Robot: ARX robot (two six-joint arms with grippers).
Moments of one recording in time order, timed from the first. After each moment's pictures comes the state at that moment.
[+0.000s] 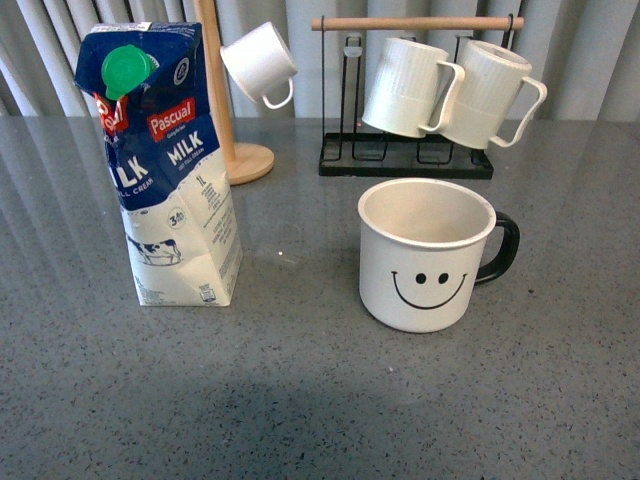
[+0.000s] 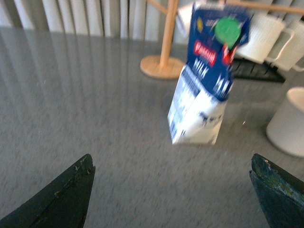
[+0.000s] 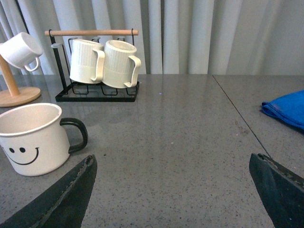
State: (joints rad) left arm -0.13 0.22 0.17 -0.13 -0.05 -0.10; right arm -0.01 0.00 0.01 -0.01 0.00 0.01
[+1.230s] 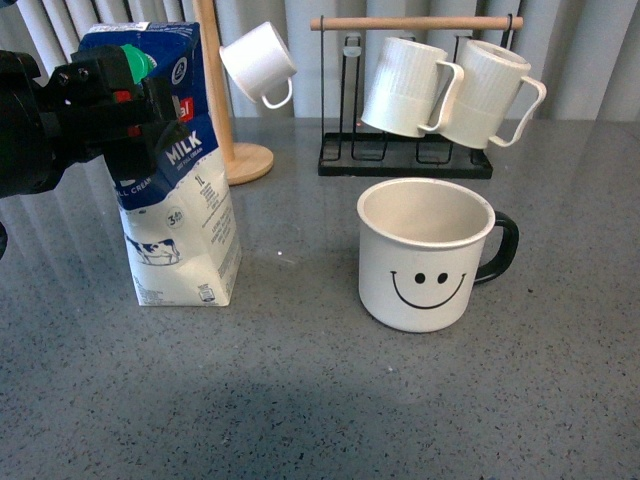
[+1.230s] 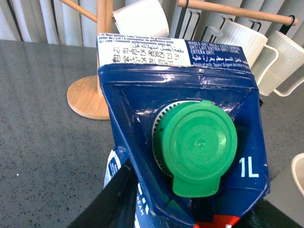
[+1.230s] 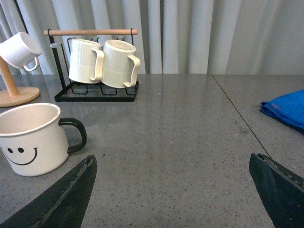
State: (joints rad) left arm -0.24 1.49 0.61 0.71 0.03 -0.16; right arm -0.01 0.00 0.01 0.00 0.00 0.01
